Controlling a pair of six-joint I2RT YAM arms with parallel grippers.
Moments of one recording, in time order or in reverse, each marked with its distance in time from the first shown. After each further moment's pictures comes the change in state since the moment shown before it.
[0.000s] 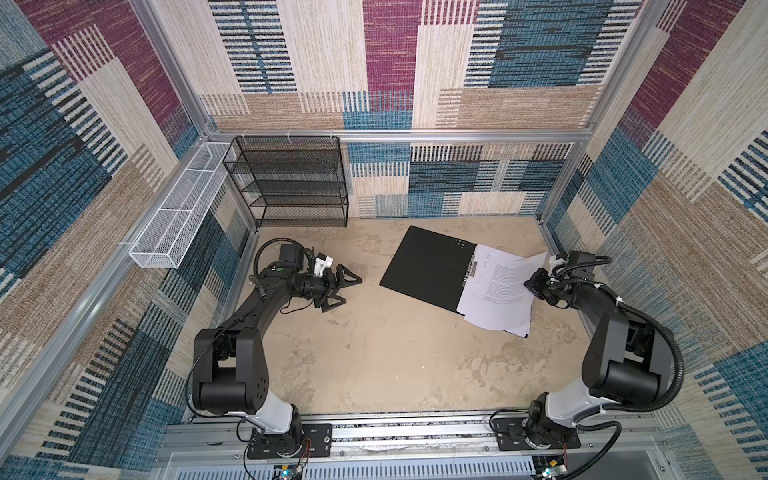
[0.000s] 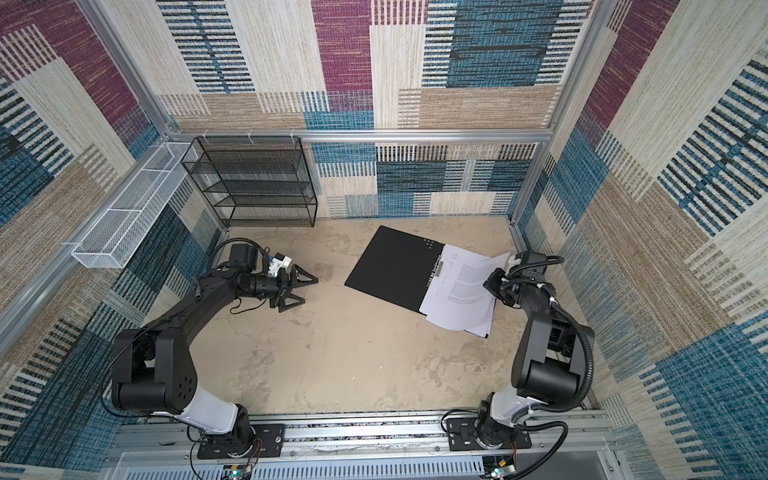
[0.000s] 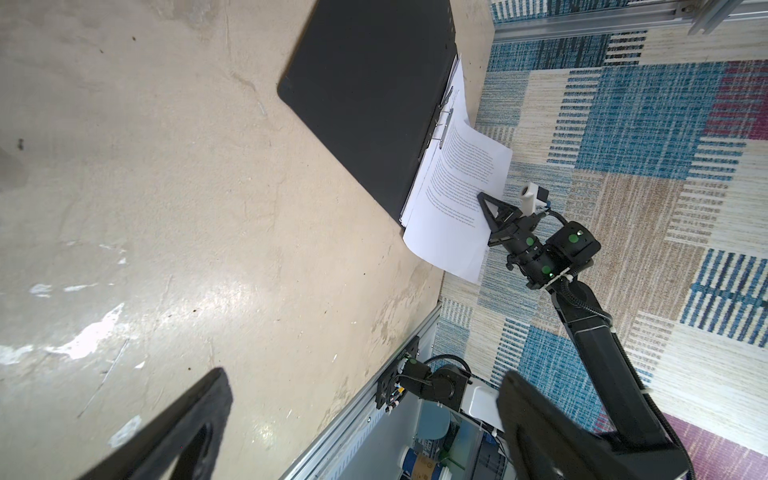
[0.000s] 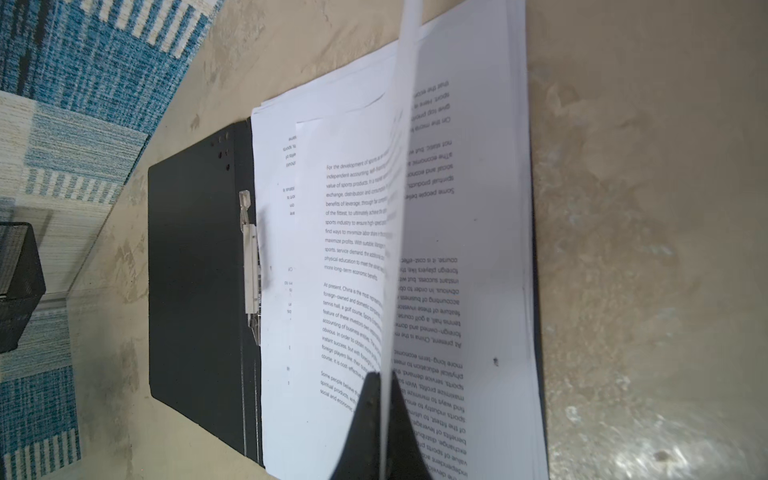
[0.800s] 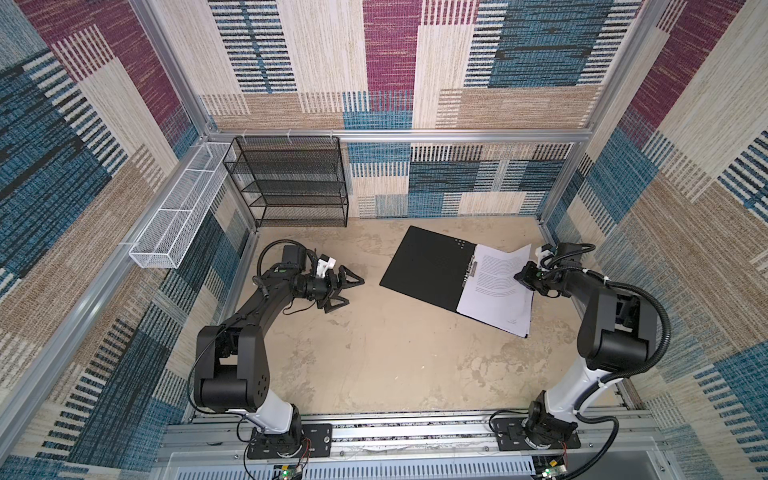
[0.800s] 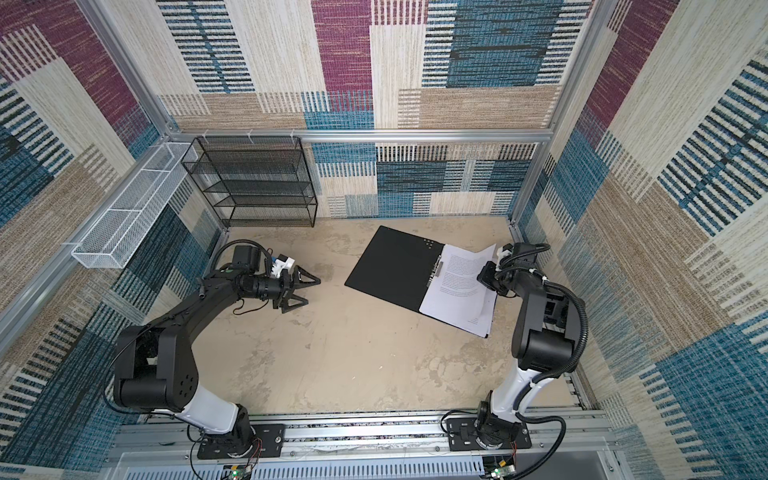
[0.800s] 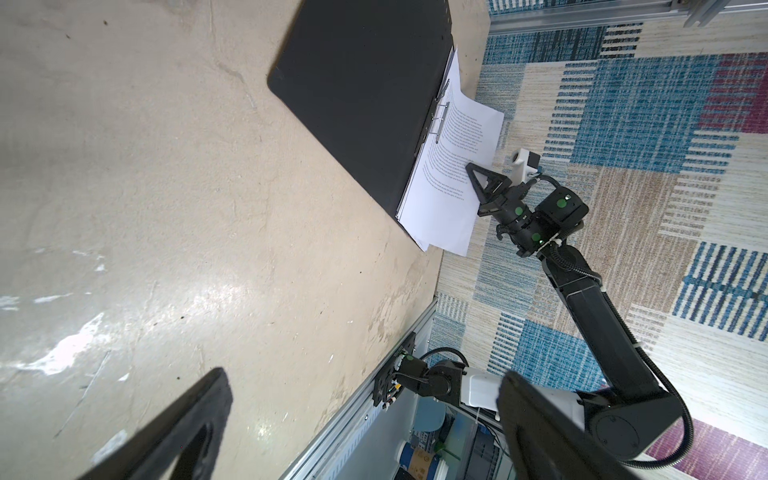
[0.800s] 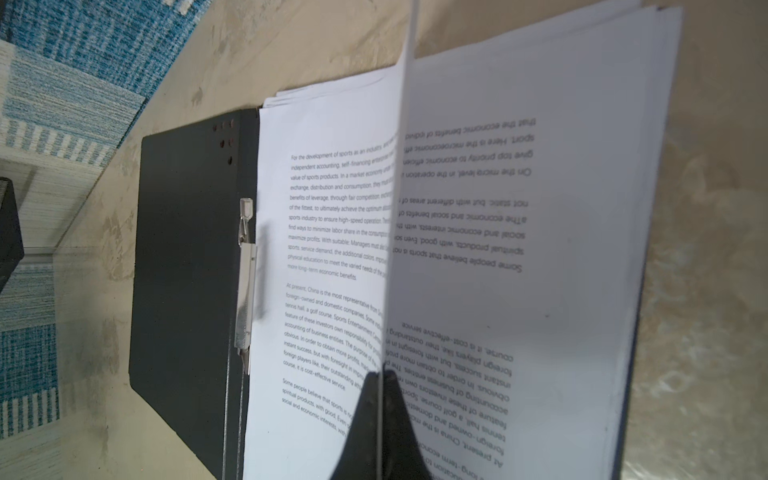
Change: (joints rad) left arm -0.013 0.015 -0.017 0.039 0.020 -0.012; right arm 0.046 0.196 0.137 0.027 -0.047 -0.094
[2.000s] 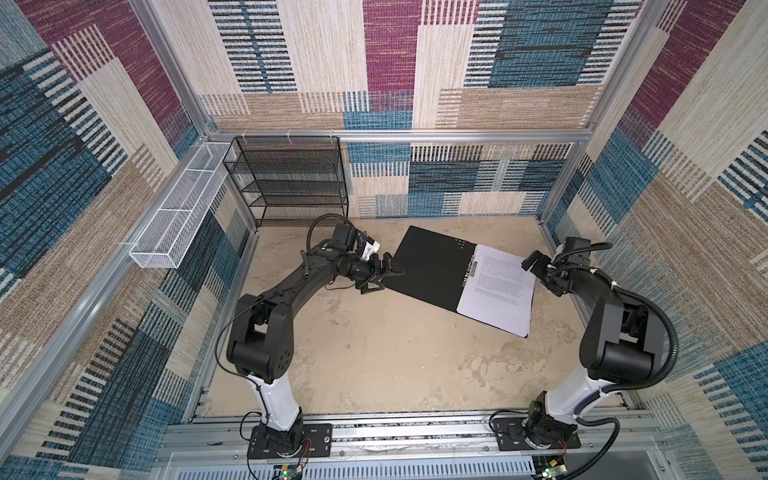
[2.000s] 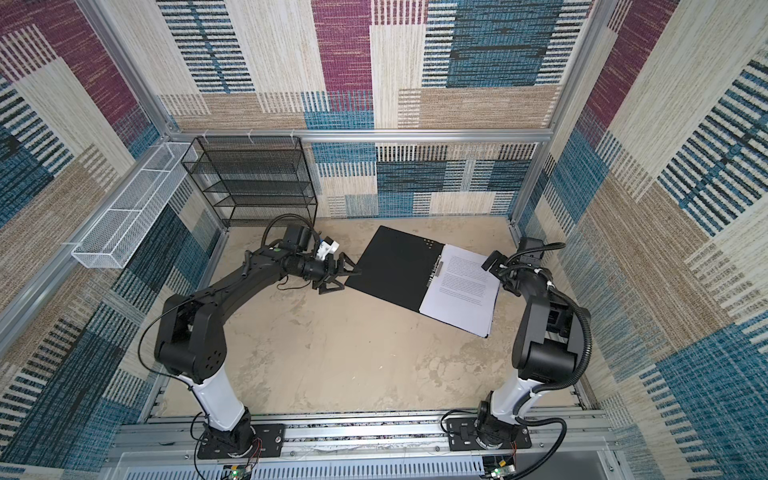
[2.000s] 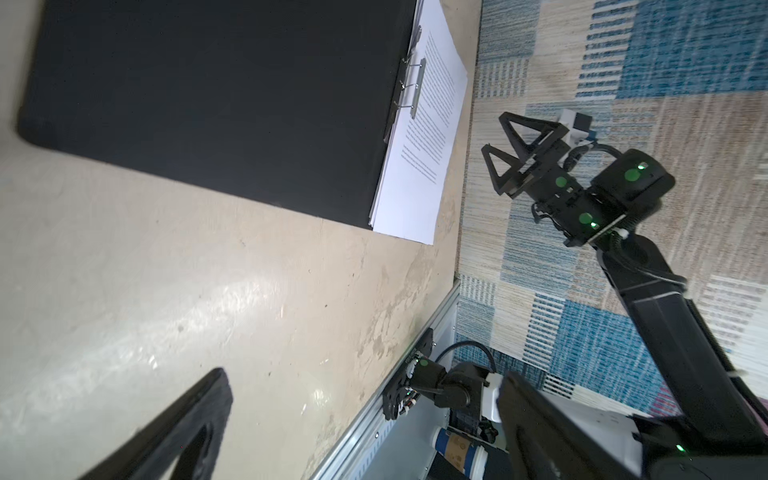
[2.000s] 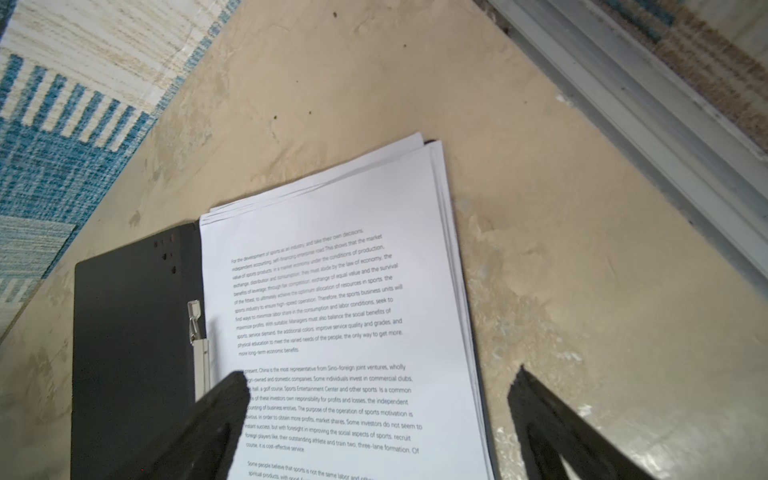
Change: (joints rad) left arm -0.316 0.290 0.385 0.014 -0.149 -0.078; right arm -0.014 -0.077 0.017 -0.005 0.281 0.174
